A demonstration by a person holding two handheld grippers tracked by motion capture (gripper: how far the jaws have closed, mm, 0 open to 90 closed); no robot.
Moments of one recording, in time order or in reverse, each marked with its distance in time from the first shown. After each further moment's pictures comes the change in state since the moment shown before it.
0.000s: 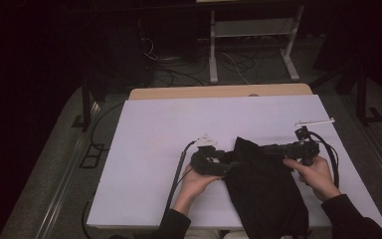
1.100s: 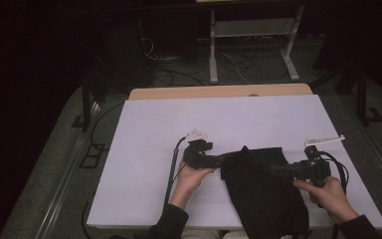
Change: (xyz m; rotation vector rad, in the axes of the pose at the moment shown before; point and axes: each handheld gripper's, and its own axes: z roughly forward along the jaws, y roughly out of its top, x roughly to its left) left arm 0.017 0.003 -0.008 -0.057 0.097 -0.049; right arm 0.024 -0.043 -0.021 0.050 0.111 -0.029
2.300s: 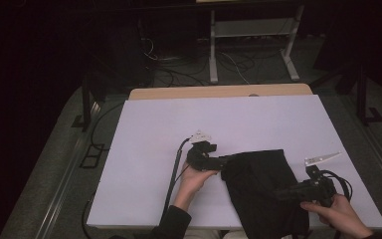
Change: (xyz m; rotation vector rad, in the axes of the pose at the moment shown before) left arm -0.007 -0.002 0.006 0.011 -0.028 0.011; right arm 0.003 -0.040 -0.001 0.169 0.082 0.005
